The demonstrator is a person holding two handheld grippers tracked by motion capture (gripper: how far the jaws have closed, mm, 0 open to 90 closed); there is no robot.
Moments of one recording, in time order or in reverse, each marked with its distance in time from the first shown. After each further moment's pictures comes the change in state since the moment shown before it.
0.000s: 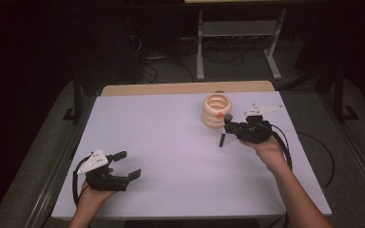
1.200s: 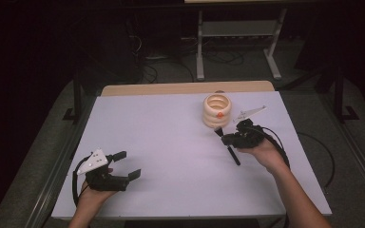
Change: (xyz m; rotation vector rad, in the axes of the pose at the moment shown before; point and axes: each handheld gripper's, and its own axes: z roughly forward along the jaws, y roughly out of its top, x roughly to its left) left arm 0.001 0.000 -0.001 0.003 0.000 0.001; right arm 0.006 -0.008 0.021 0.268 0.044 0.001
